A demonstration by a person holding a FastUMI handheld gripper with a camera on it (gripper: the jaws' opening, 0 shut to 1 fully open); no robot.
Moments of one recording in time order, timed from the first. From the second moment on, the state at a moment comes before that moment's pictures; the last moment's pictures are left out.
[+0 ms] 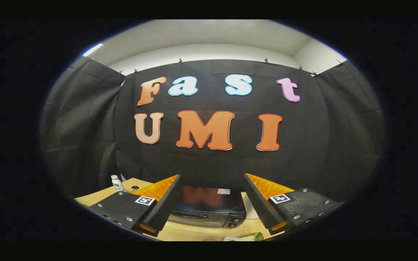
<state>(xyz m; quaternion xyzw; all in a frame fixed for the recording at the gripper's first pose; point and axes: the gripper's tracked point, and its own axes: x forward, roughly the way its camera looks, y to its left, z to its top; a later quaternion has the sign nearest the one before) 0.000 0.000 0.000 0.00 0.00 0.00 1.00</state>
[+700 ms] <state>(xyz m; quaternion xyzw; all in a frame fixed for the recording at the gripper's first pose) 0.001 0.013 0.021 0.01 -0.02 0.03 1.00</state>
